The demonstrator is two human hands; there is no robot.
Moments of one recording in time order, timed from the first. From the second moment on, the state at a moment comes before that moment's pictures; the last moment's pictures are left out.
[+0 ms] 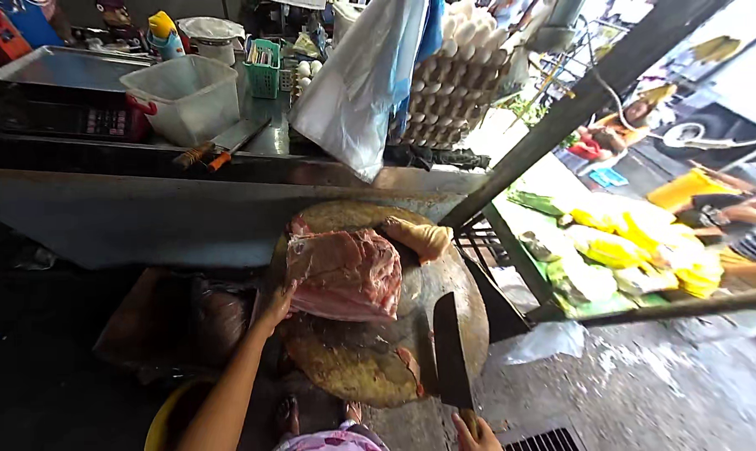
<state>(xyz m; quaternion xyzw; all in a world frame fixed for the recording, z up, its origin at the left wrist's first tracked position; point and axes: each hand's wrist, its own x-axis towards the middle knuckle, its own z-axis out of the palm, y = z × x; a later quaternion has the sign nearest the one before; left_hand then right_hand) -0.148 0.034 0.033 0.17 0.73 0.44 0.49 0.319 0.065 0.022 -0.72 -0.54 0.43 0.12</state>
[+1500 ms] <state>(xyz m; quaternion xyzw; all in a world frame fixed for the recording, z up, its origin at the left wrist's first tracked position) -0.037 0.204 0.160 0.45 0.86 0.01 0.26 0.328 0.149 0.031 -0.67 -0.59 0.45 -0.10</state>
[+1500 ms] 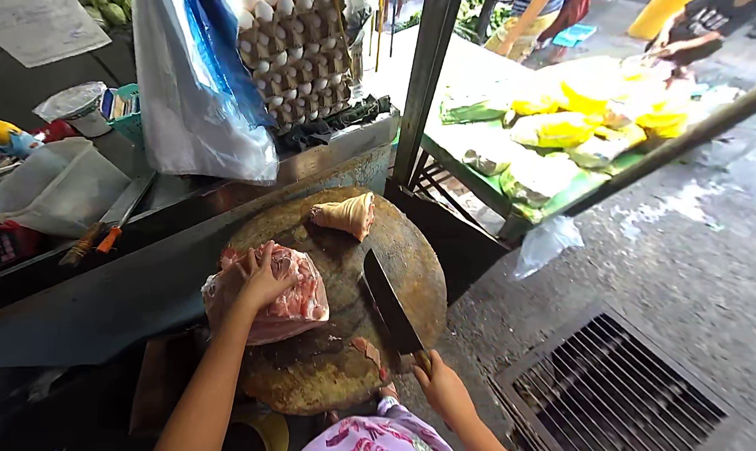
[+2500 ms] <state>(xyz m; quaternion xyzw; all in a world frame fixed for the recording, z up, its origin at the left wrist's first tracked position) -0.007 0.129 0.145 0.69 0.70 -0.06 0.16 0.359 0.200 -0.002 -0.57 -0.57 0.59 -0.07</state>
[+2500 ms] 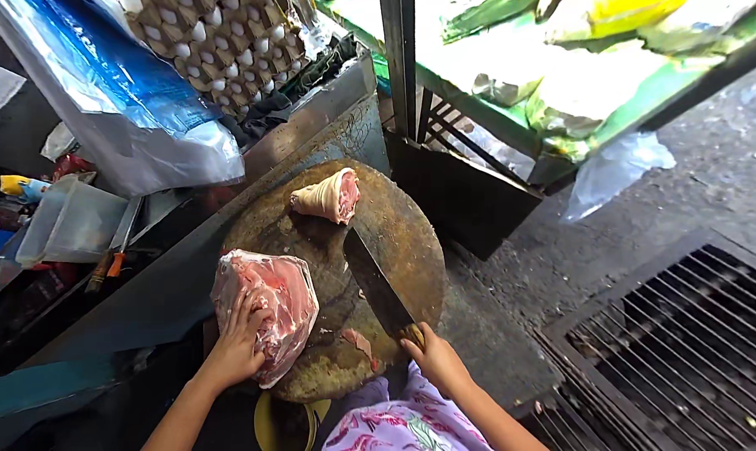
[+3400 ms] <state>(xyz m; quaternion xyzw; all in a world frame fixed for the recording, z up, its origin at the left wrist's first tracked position) -0.006 0.090 0.108 0.40 0.87 0.21 0.20 0.361 0.211 -0.004 -0.55 -0.58 0.60 -0.04</state>
